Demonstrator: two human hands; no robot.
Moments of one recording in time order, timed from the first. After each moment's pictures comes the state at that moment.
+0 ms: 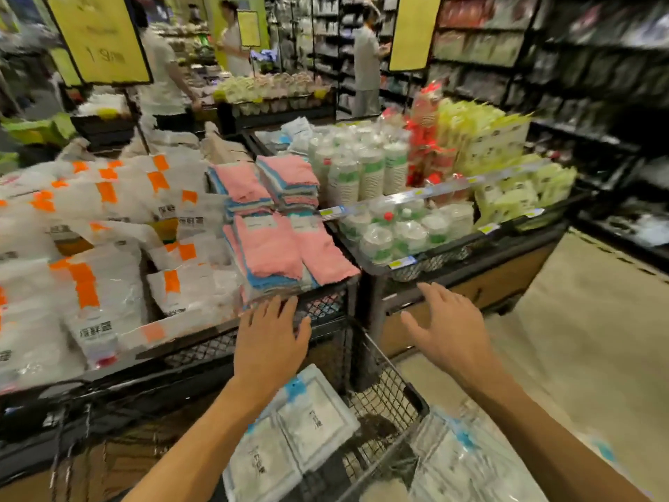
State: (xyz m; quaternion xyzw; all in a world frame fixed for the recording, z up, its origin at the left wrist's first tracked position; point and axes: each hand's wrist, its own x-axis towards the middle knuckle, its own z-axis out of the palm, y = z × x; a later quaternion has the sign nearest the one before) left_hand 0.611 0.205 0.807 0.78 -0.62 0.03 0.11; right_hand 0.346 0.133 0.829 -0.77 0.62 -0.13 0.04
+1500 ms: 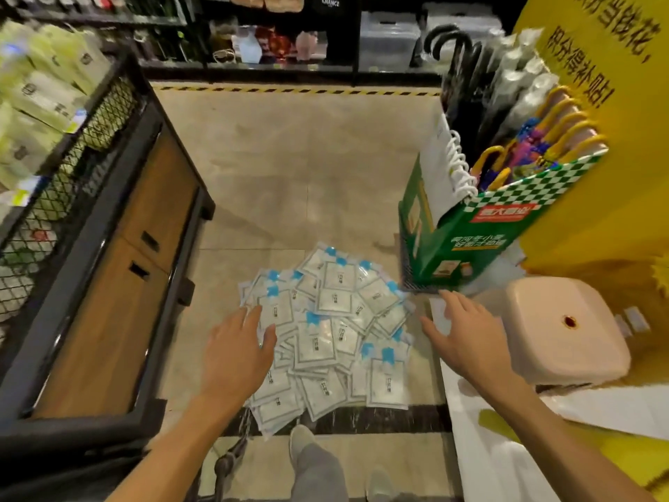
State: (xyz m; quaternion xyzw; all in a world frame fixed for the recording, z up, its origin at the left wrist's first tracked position) left_hand 0.060 0.072 0.636 0.38 -0.91 -0.12 -0.08; right_hand -0.172 0.337 0.674 -0.27 0.96 -0.09 0.09
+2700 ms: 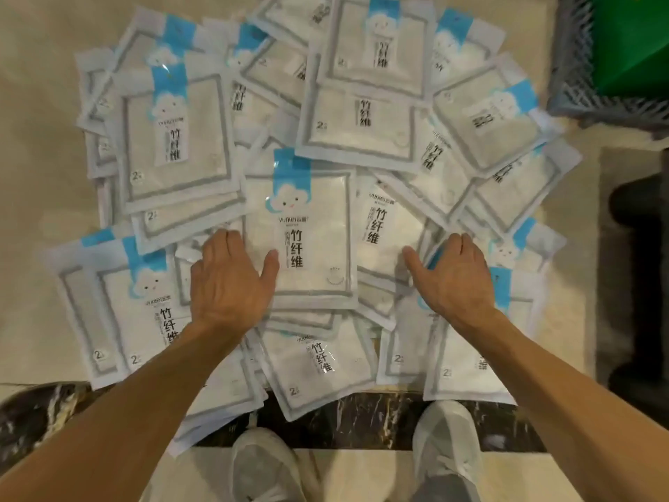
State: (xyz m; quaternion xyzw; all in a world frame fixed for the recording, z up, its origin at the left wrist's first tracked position) left_hand -0.051 0.006 -0.132 0.48 -0.84 -0.19 -0.17; right_hand -0.247 0.218 -0.139 -0.13 0.95 -0.05 0.29
